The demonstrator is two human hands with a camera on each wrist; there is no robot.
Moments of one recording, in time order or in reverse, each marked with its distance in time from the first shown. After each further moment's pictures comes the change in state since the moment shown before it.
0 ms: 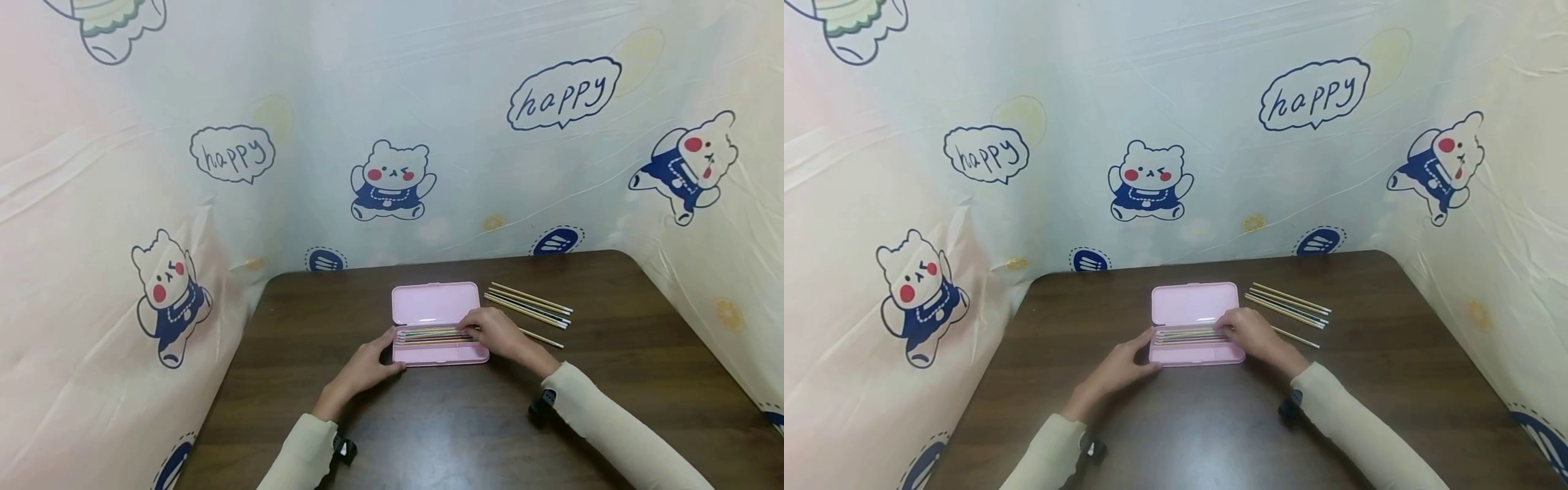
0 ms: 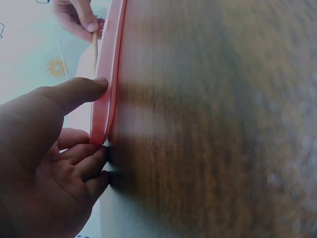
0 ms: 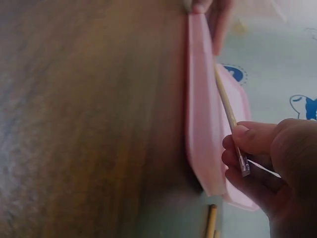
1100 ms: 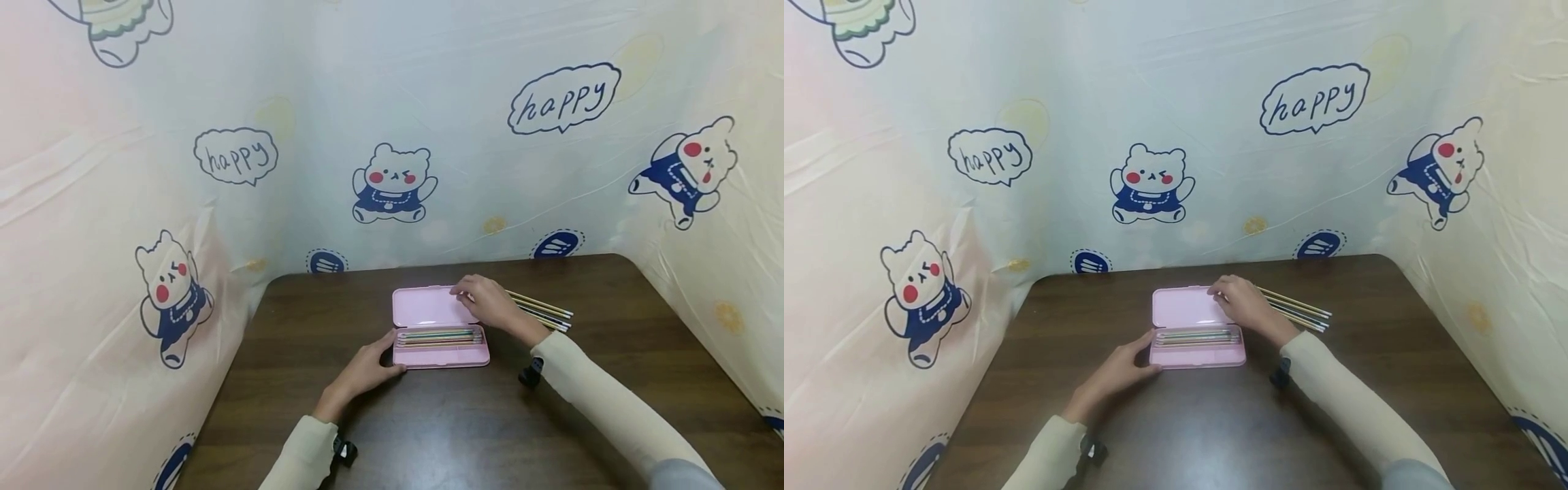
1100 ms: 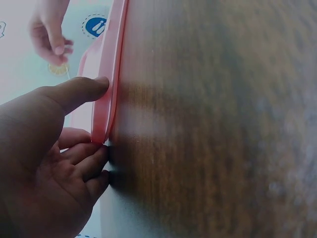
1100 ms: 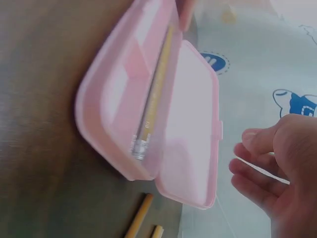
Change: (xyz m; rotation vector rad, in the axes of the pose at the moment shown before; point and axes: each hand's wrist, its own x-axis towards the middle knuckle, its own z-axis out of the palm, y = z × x) left_hand -0.002 0.002 -0.001 -0.012 -0.009 -0.013; right_hand 0.052 -0.005 -0.033 -0.099 0.017 0.056
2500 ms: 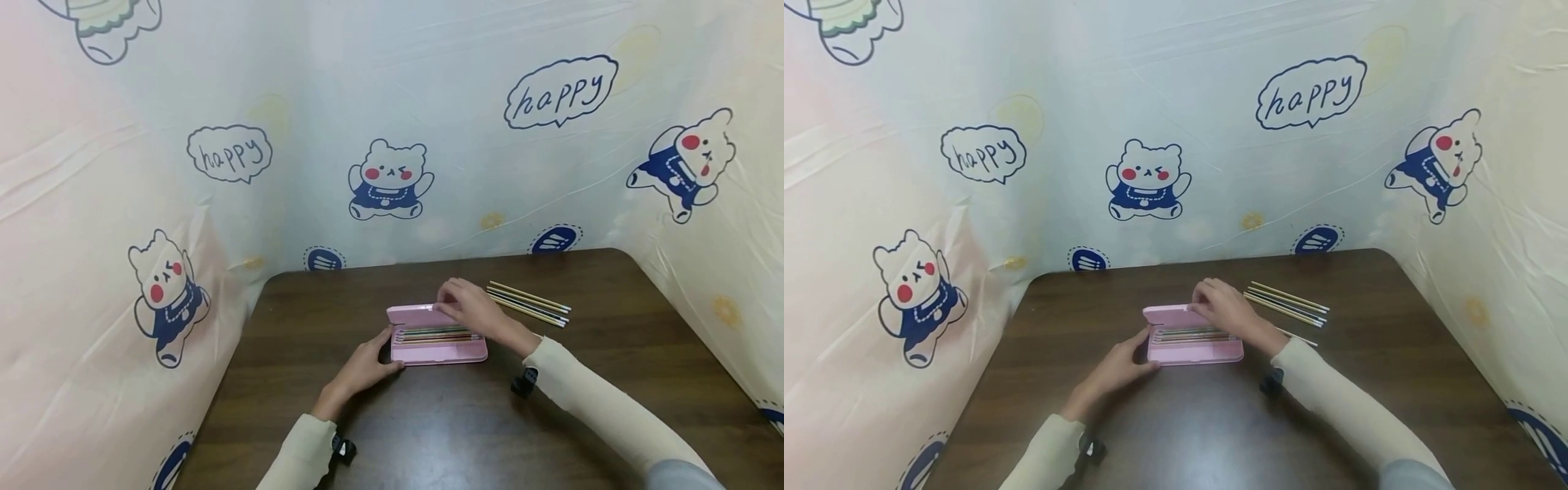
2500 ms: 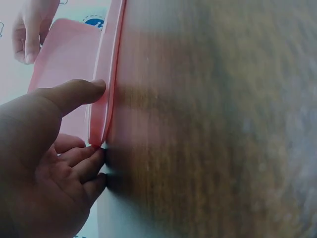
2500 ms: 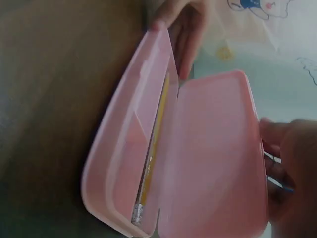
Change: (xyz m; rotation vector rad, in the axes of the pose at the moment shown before) left_hand 0.003 0.000 0.004 0.001 0.033 -0.018; right_hand -0.009 -0.033 0.006 0.131 0.025 -0.041
